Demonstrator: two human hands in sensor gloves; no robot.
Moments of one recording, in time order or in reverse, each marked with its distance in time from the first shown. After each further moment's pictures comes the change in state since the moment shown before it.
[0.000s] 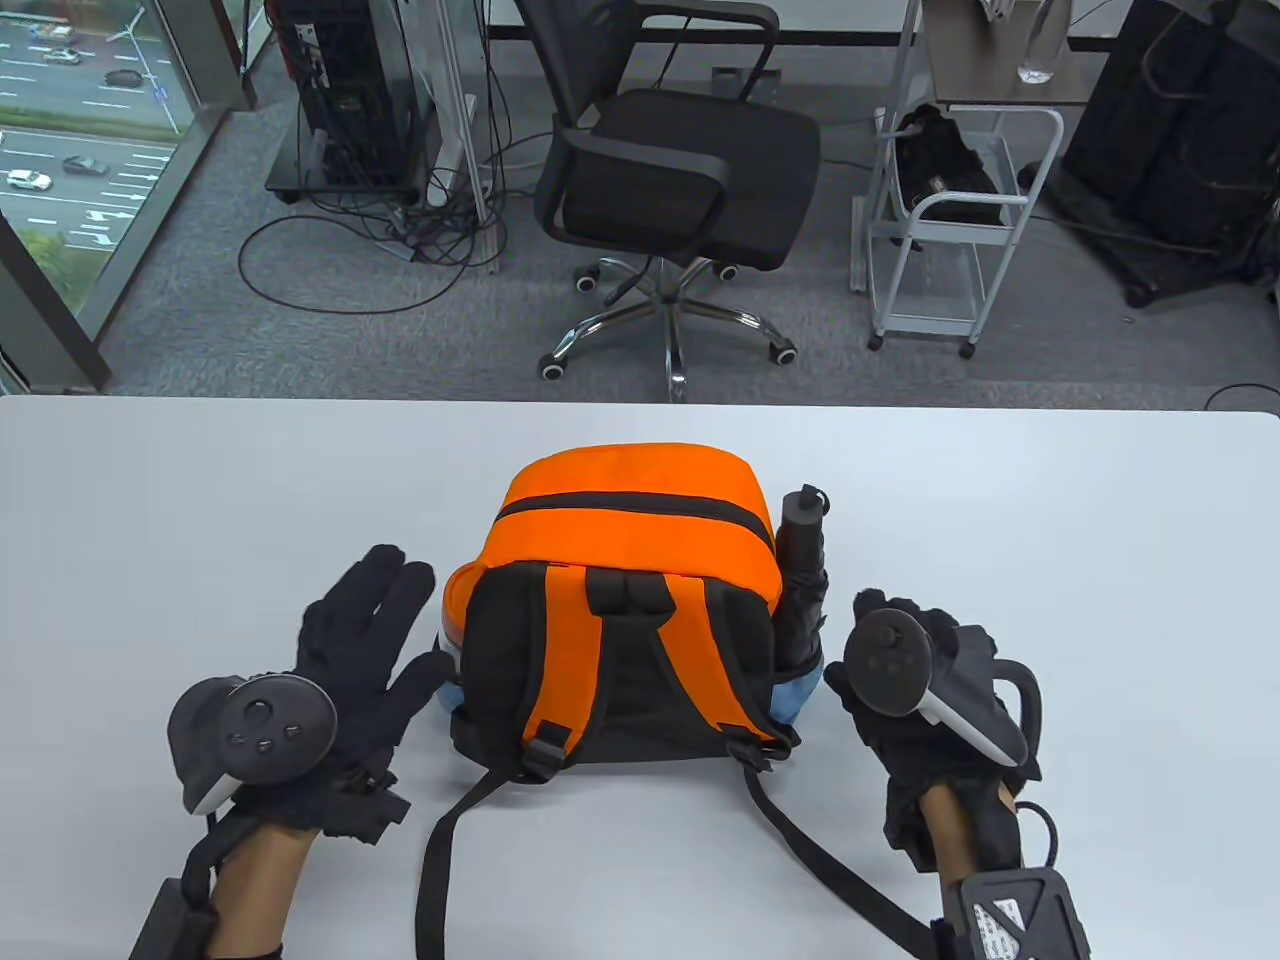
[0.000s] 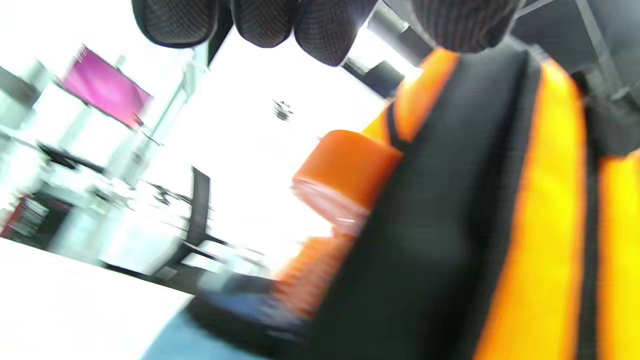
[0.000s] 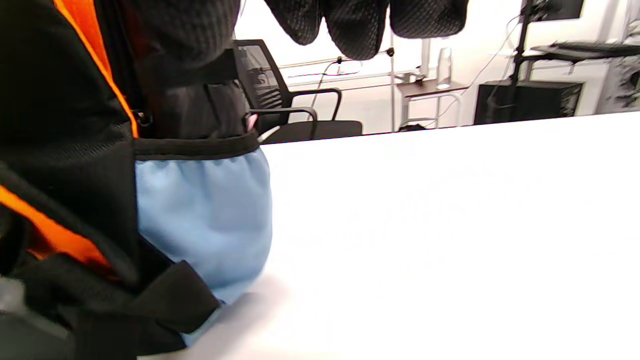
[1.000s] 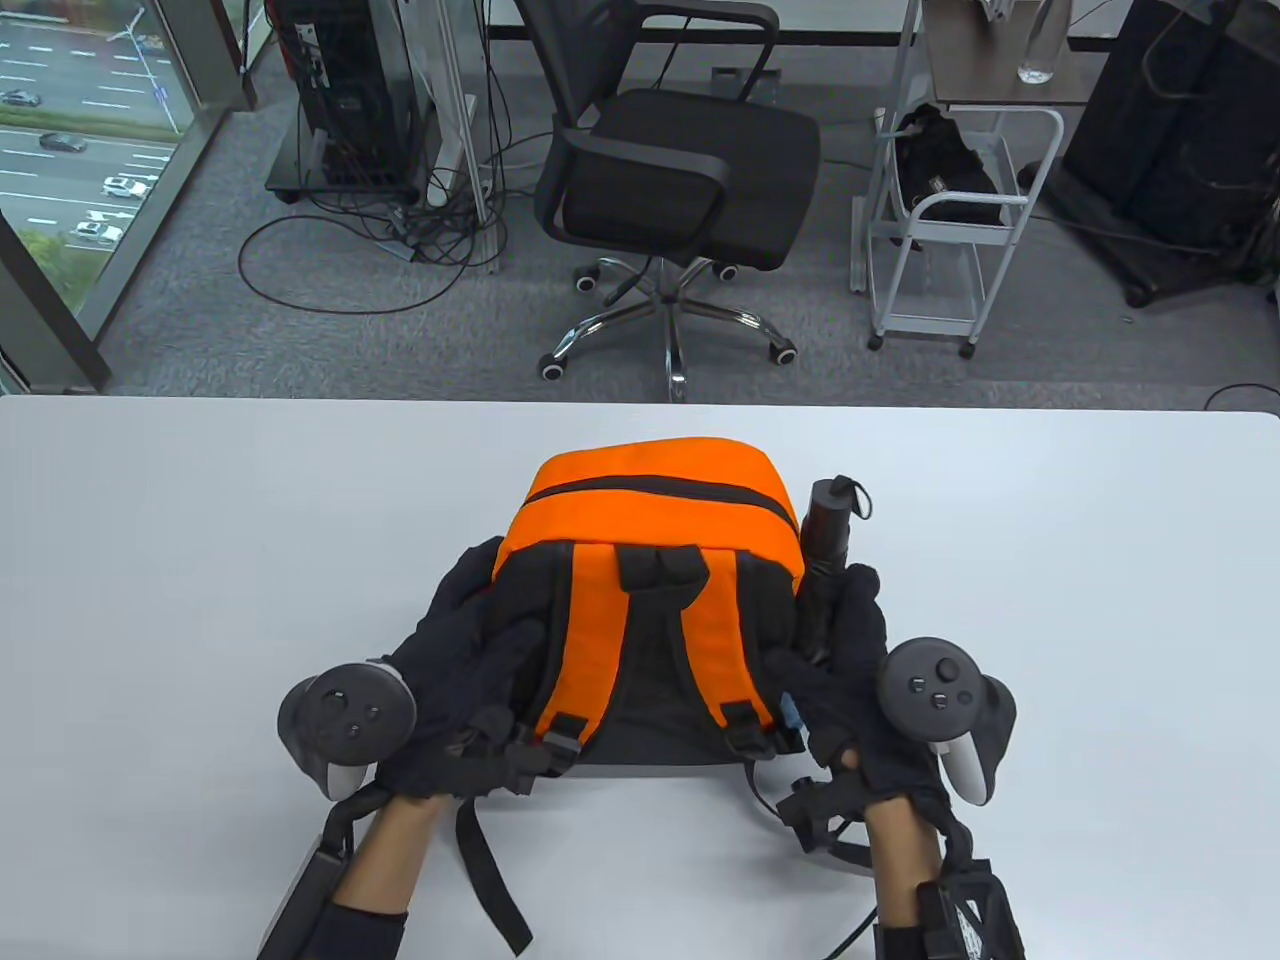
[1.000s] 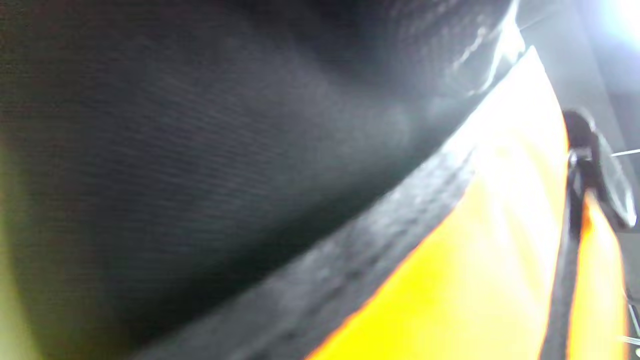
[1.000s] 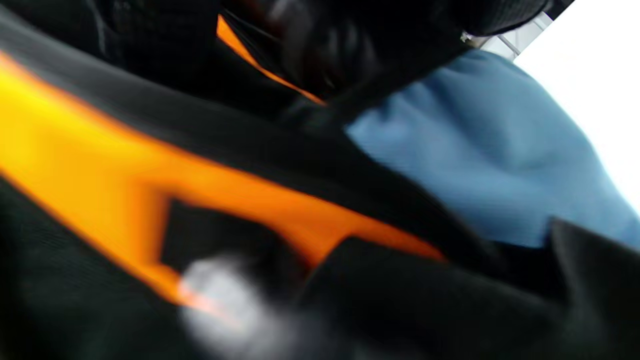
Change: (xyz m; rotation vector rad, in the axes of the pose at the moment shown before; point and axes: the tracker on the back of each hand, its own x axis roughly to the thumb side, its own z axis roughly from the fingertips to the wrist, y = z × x) left_hand 0.031 -0.063 -0.018 0.274 -0.001 0.450; right_hand 0.010 0.055 -0.013 -0.264 -0.165 -0.704
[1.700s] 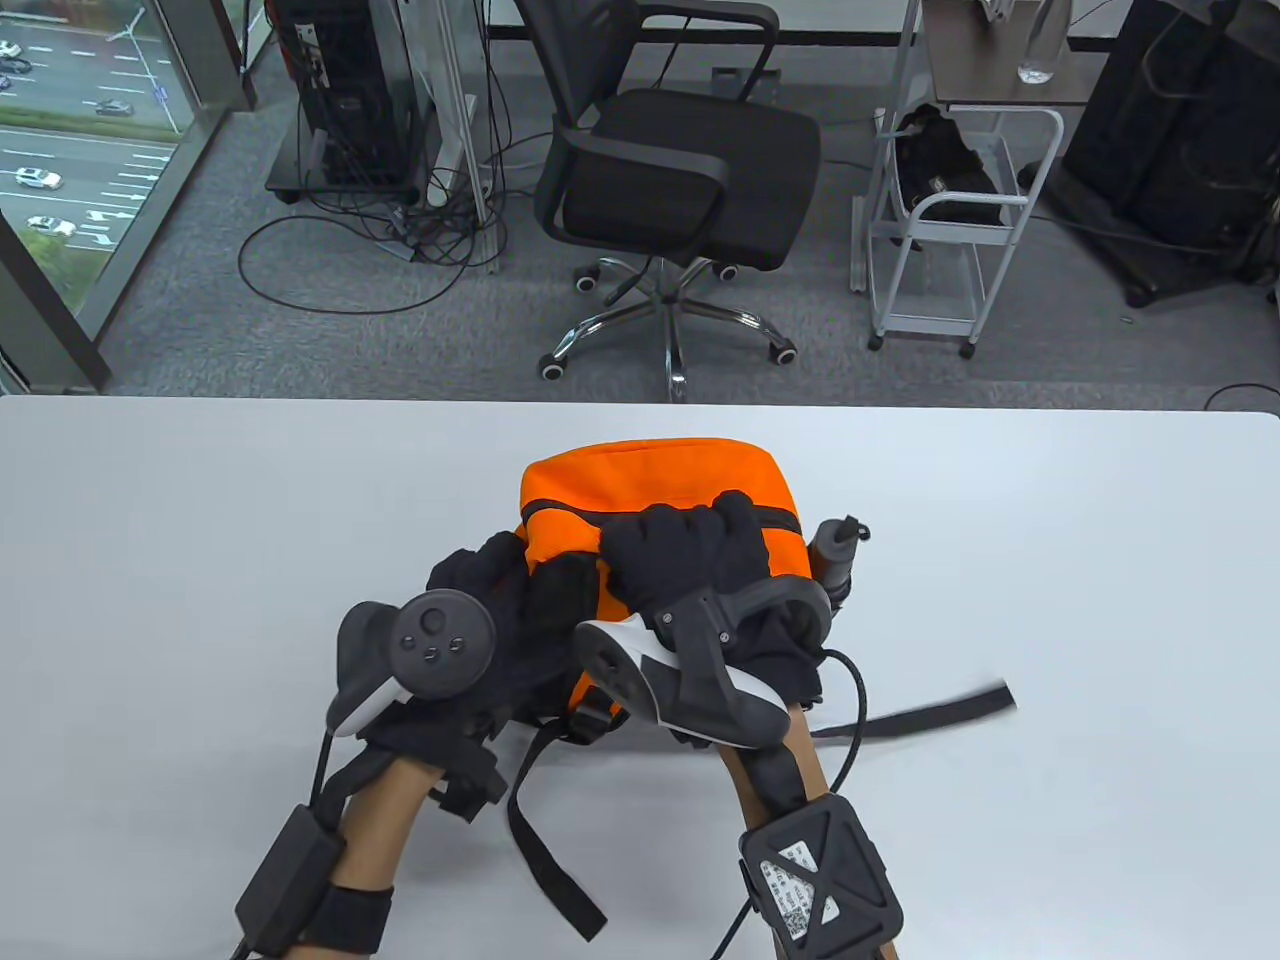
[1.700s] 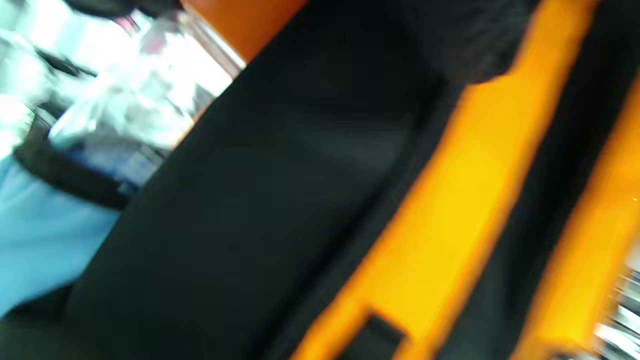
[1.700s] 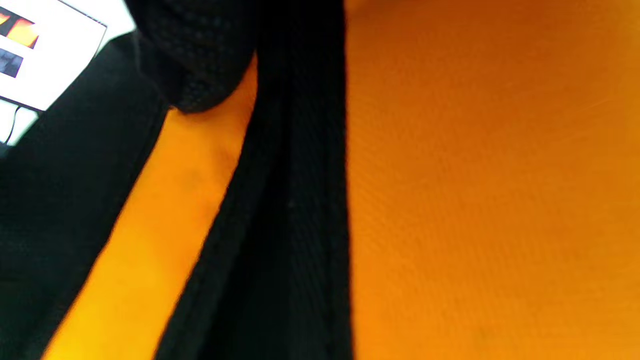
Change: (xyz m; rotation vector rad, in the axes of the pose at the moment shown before) left_hand 0.028 -0.023 -0.050 -0.416 0.125 -0.380; right_hand 0.214 0.004 -0.034 -0.144 -0.421 0.813
